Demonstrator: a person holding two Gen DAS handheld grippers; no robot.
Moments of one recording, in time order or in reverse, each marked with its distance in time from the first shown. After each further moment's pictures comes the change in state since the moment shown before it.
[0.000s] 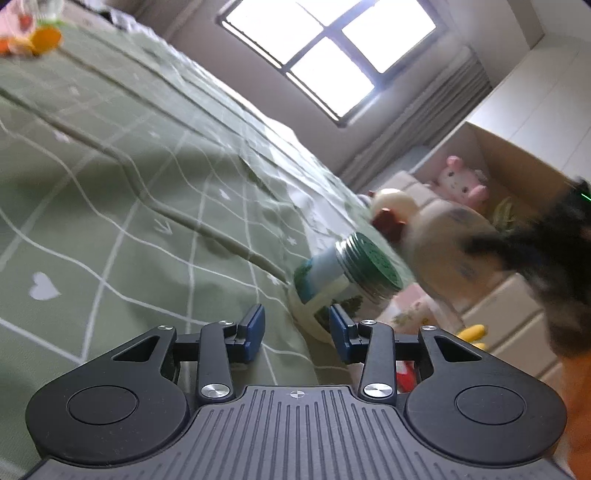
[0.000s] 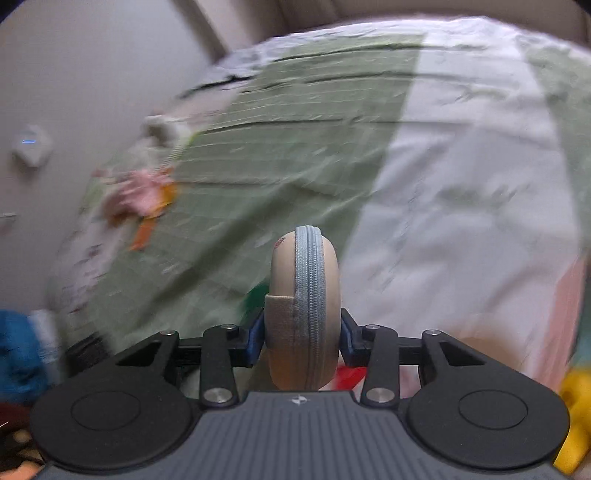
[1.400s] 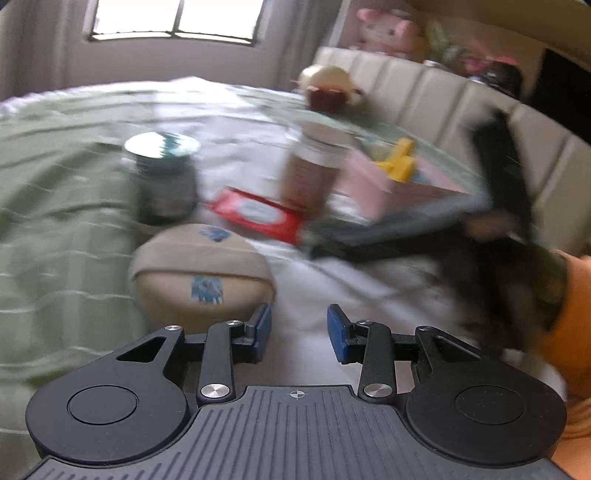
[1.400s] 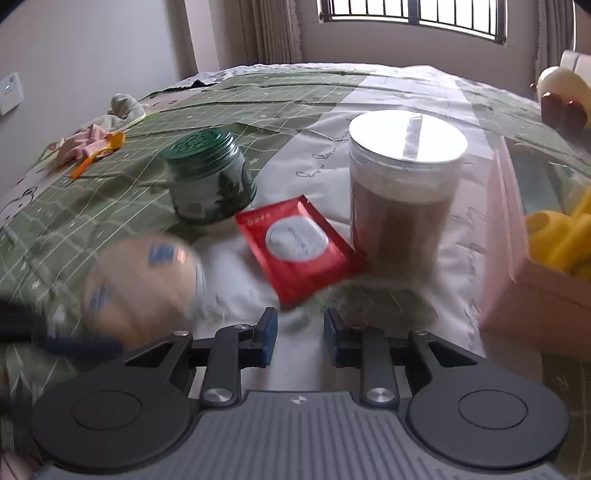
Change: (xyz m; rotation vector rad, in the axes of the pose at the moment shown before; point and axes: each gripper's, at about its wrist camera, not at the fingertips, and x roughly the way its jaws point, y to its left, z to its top) left arm -0.005 -0.160 -0.095 0.530 0.260 0.113; right arm 0.032 -0.028 -0.184 -0.167 -0.250 -0.349
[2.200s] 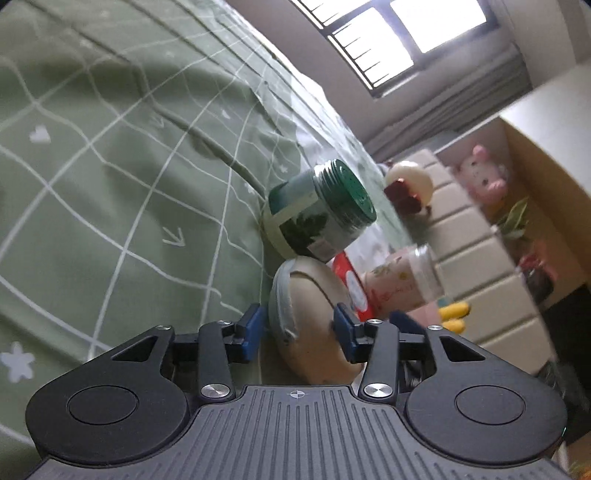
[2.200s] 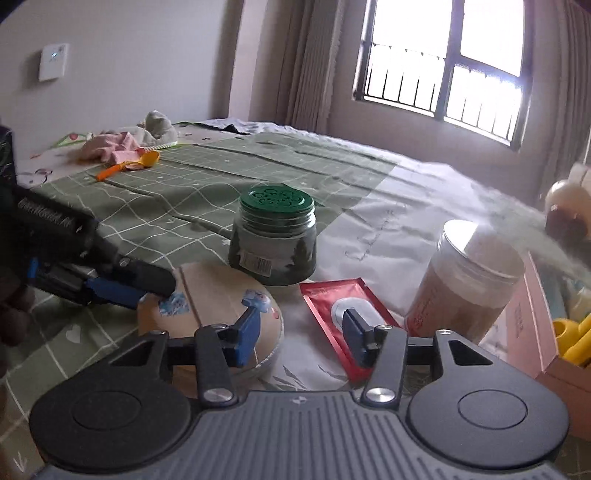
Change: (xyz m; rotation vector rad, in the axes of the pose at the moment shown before) left arm 0.019 0.145 -0.012 -0.722 -0.098 -0.164; right arm 0.009 0.076 0.009 -0.233 -0.235 -0.066
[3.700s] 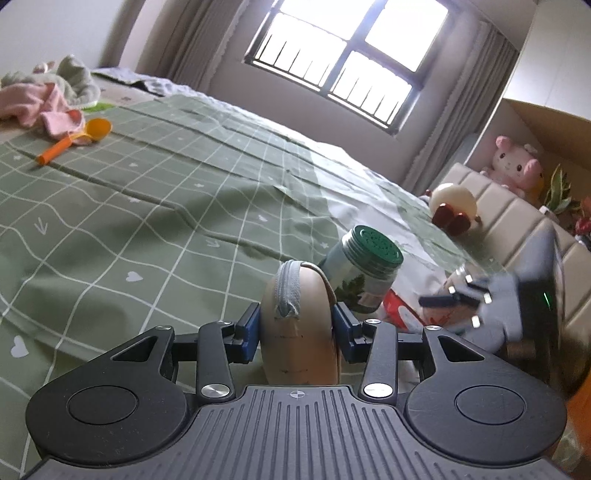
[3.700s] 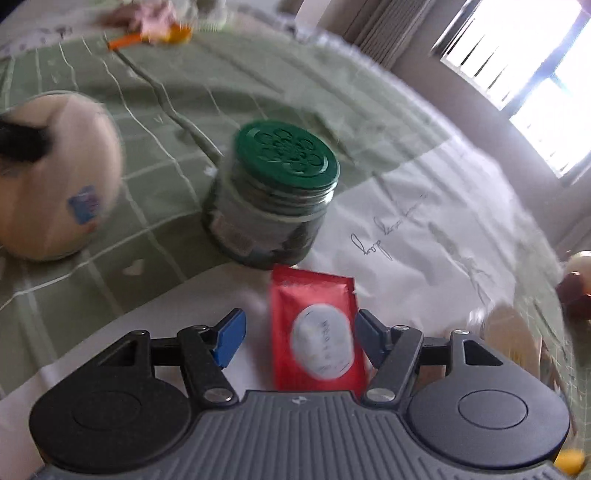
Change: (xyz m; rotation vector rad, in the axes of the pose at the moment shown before) left arm -0.061 -0.043 -0.012 0.335 -0.245 0.288; right arm 0.098 -0.006 0.059 -0.378 0.426 0.023
